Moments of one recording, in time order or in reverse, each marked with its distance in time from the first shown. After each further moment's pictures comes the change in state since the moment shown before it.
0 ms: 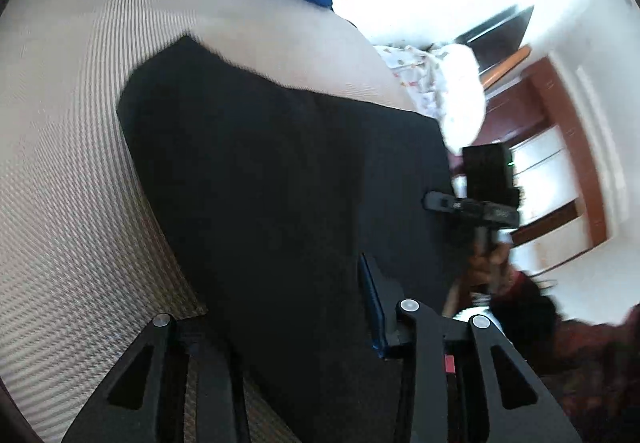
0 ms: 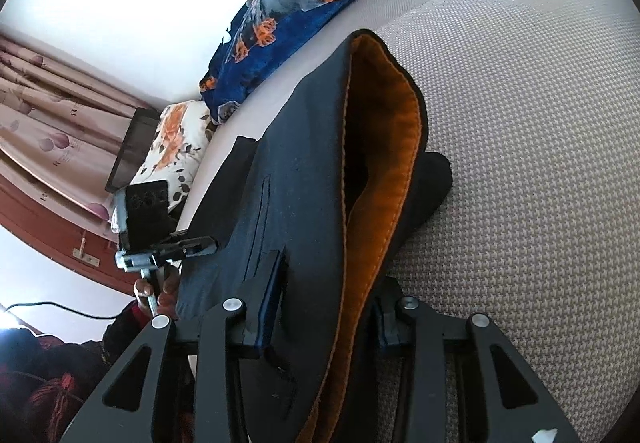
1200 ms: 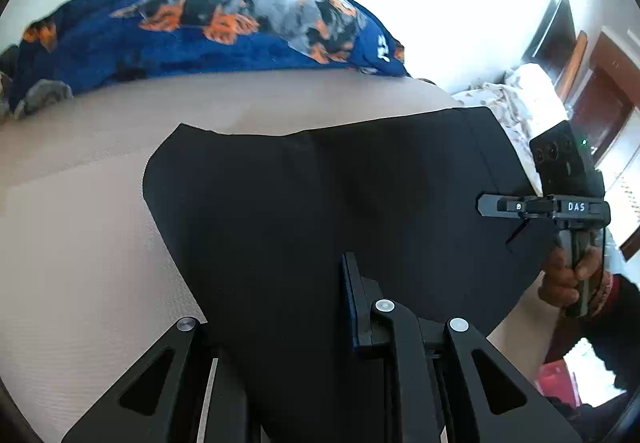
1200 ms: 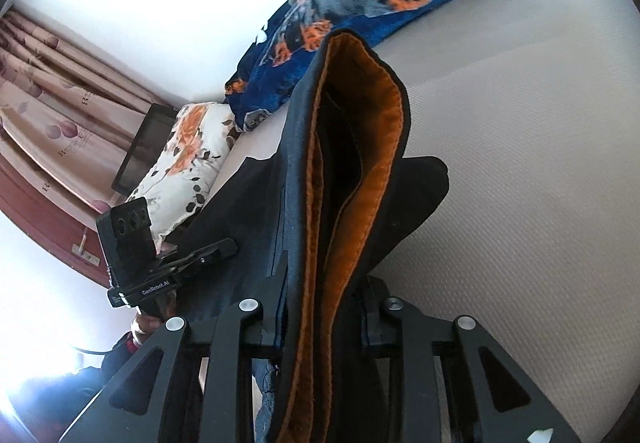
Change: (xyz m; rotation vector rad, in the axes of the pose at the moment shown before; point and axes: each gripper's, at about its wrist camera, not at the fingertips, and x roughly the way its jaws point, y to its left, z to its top) left arm -0.070 -0.021 0.001 0.174 -0.280 0.525; right arm 0.078 0.068 0.044 -0.094 -0.048 0.003
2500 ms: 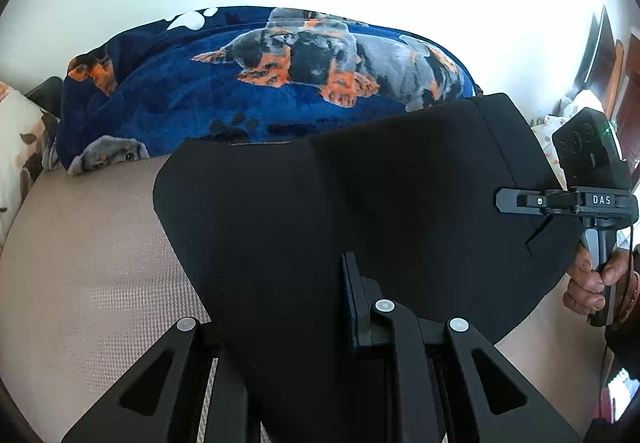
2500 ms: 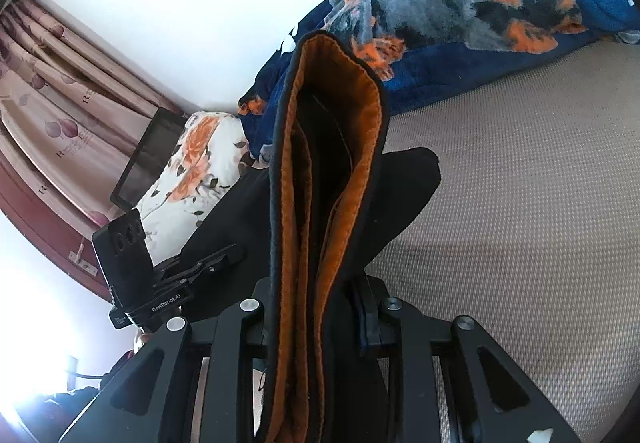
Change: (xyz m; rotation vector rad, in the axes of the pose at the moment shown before) left arm 0.005 0.113 0.071 -0.005 -0.098 0.184; right arm 0.108 0.037 0.103 -0.070 -0.024 0.050
